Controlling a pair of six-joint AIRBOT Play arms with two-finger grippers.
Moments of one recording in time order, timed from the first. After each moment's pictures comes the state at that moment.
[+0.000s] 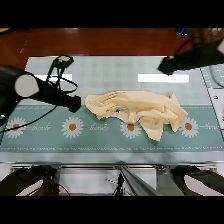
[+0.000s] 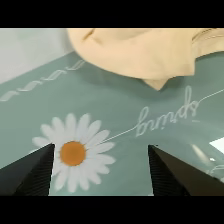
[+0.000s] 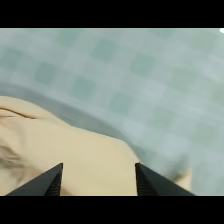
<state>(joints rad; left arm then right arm) -0.44 -1.08 1.08 1.47 -1.24 -1.60 0.06 -1.22 1.44 -1.33 1.19 1.32</state>
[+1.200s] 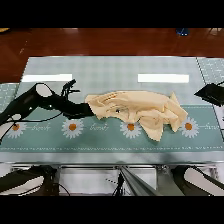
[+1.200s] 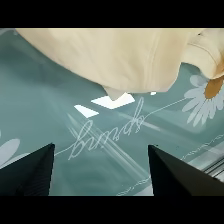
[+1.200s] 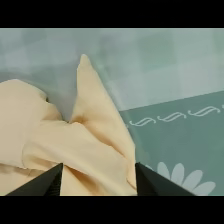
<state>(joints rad) -0.21 -1.32 0.85 0.88 -1.09 -1.39 -0.55 -1.19 1.07 -1.07 1.24 1.24</state>
